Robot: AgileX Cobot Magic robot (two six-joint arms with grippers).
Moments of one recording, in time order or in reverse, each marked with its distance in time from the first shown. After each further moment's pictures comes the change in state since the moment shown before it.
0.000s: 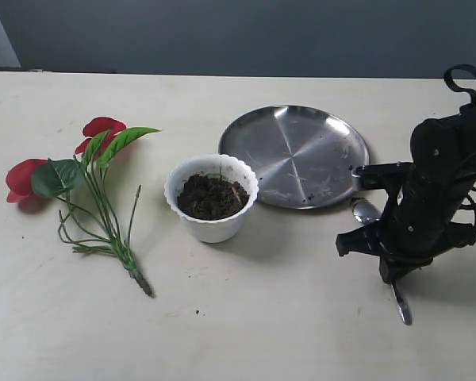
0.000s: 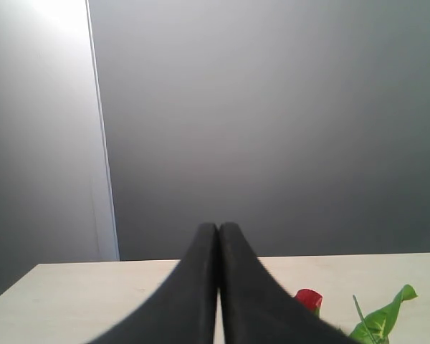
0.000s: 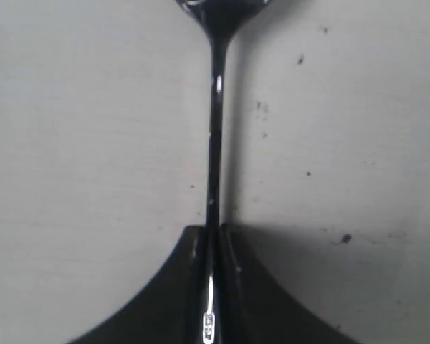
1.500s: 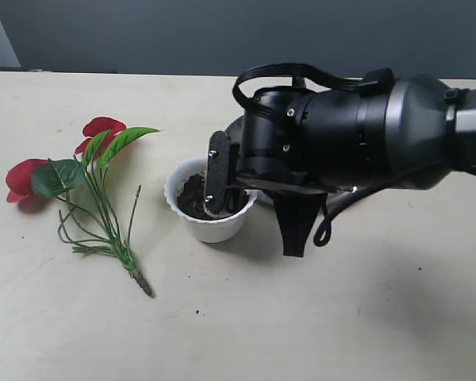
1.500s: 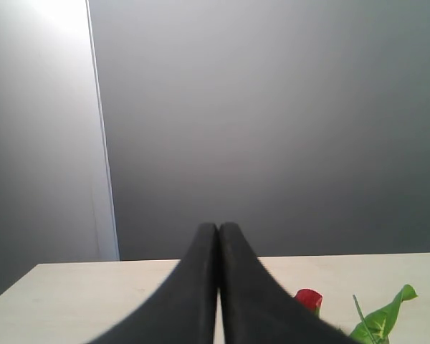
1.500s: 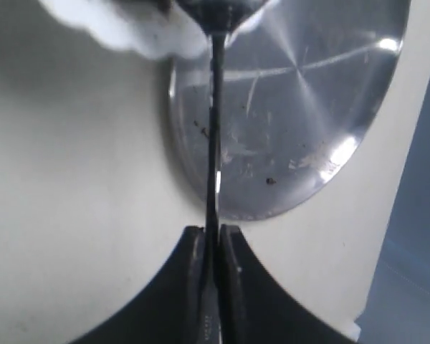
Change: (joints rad) left arm 0.000 0.000 0.000 0.000 0.000 0.000; right arm 0.612 -0.022 -0.325 -0.759 0.311 -0.261
